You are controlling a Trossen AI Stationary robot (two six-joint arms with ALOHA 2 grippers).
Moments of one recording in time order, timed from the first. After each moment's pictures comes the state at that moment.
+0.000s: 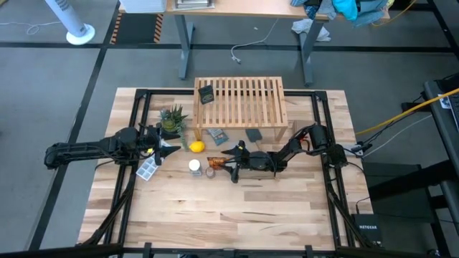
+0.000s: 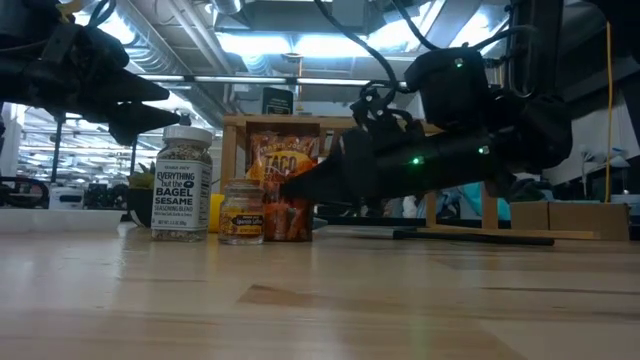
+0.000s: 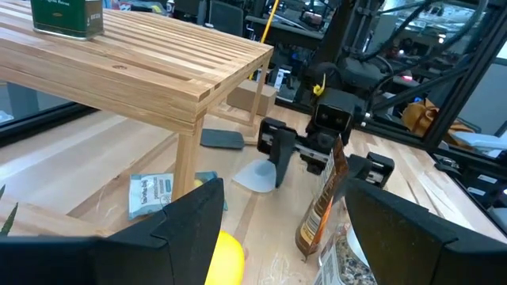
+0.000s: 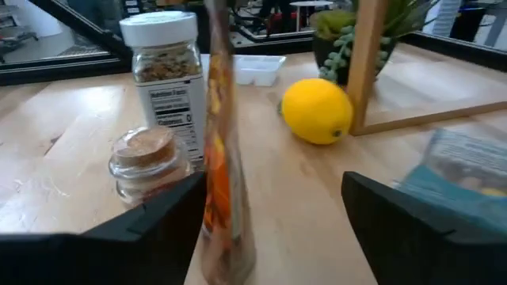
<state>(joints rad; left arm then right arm) 0.15 0.13 0.01 0.01 -0.02 -0.24 0.12 2.17 0.76 1.24 0.28 0.12</state>
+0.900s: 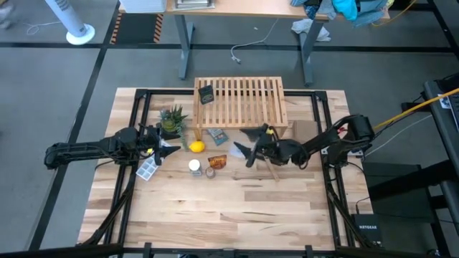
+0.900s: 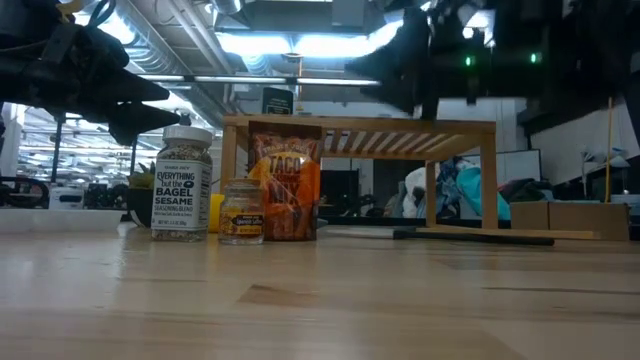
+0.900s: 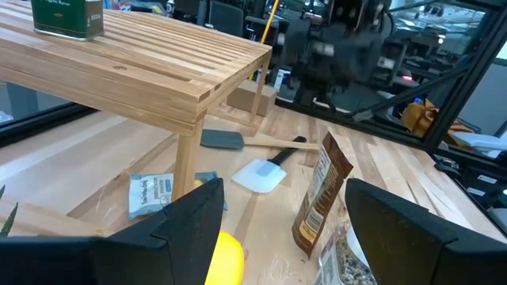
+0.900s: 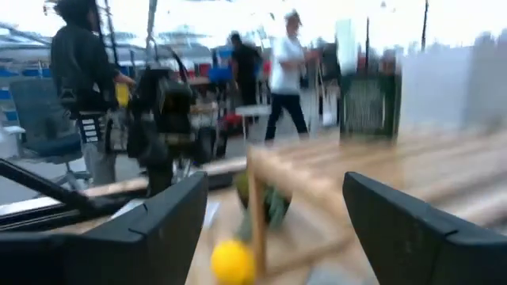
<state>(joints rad) 0.15 0.13 0.01 0.01 -0.02 -0.24 0.11 1.70 0.52 1.36 0.48 -0.01</state>
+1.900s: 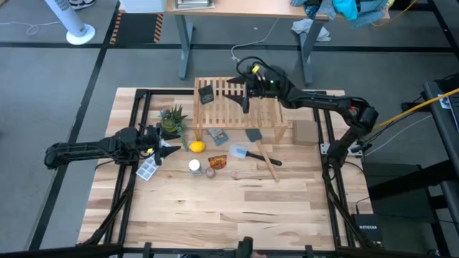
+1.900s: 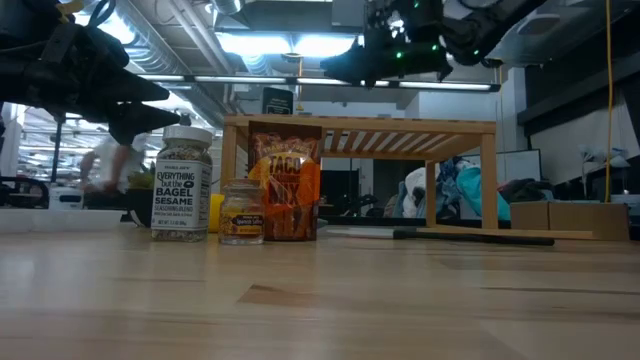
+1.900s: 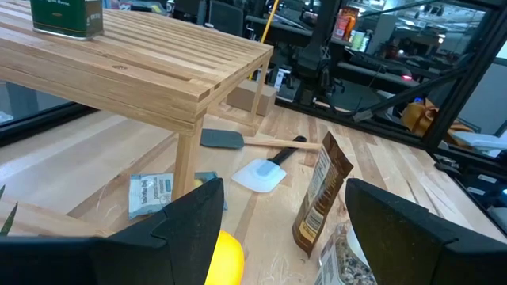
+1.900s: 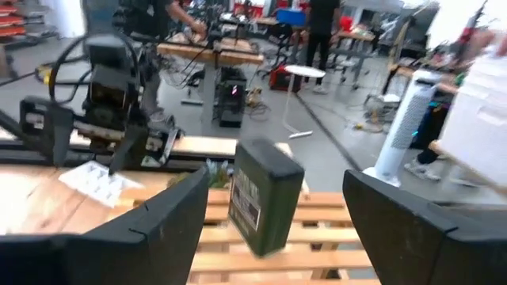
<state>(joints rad) 0.15 0.13 0.01 0.01 -0.02 -0.24 -0.56 1.65 1.12 0.47 -0.47 -0.18</state>
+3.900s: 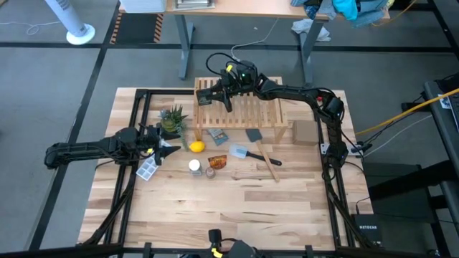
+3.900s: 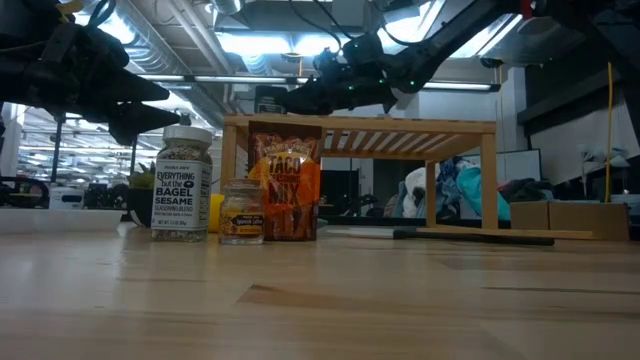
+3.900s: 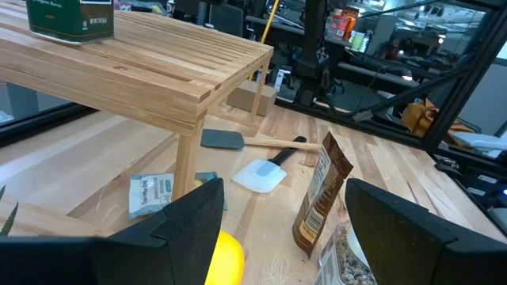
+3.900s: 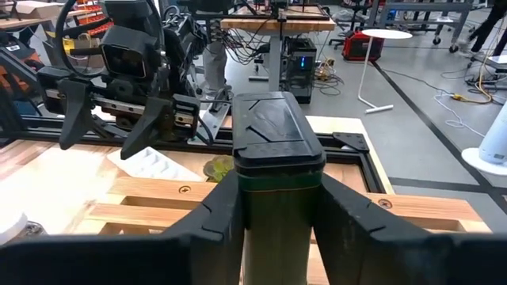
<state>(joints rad) 0.15 0.13 0.01 0.01 -0.02 -0.24 -0.55 2.05 1.53 0.31 -0.70 -0.16</state>
